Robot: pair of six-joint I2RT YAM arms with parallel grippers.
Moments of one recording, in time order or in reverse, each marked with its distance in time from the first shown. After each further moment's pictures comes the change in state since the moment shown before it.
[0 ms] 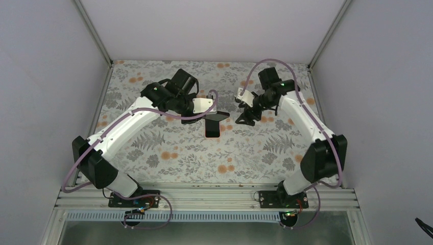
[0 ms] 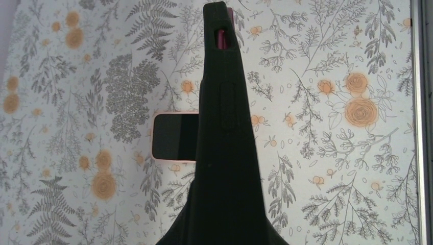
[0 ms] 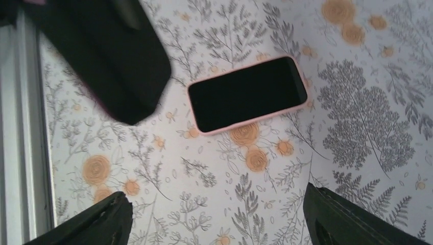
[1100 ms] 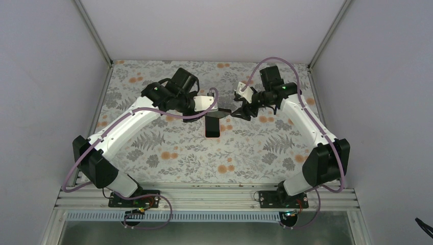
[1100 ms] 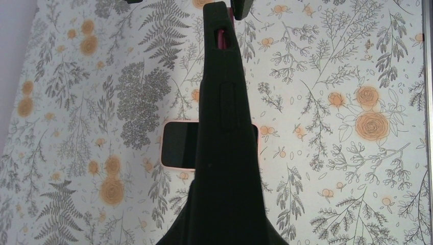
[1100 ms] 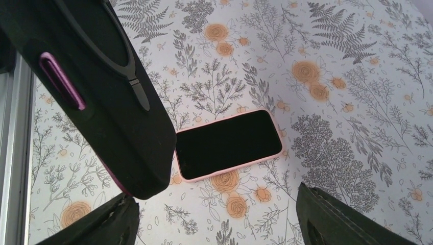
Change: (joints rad) left arm 0.002 0.005 0.000 0.053 0.002 -0.026; right arm 0.002 -0.081 -0.068 0.200 -0.108 0.075
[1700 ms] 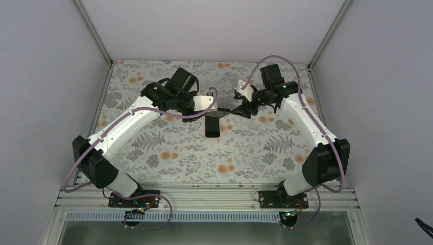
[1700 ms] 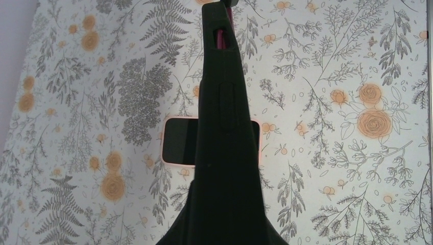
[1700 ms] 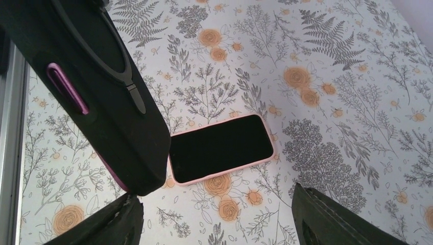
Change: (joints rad) left arm 0.001 0.000 0.000 -0.008 -0.008 0.000; right arm -0.001 0.001 0.015 0.012 0.006 0.001
